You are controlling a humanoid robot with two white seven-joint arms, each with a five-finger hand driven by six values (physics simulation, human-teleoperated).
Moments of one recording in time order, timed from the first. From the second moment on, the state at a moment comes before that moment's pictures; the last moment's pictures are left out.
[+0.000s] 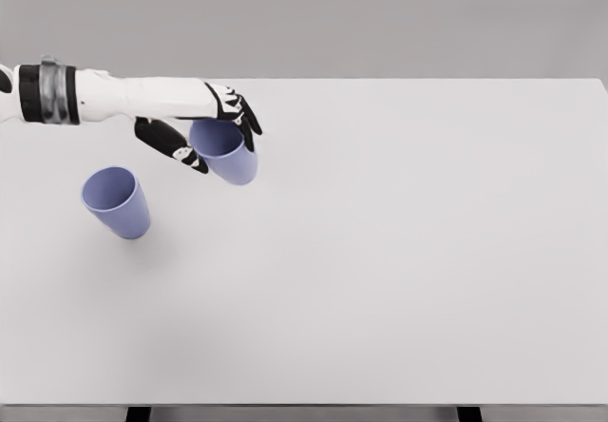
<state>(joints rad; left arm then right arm) -1.14 0.84 -1.17 -1.39 0.27 -0.61 -0.59 0.00 0.00 -0.04 0.13 0.07 -0.13 0.55</state>
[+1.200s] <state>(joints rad) -1.23 1.24 -1.19 -1.53 0.35 -0.61 -0.61 0.00 0.00 -0.04 0.13 0.07 -0.13 0.55</state>
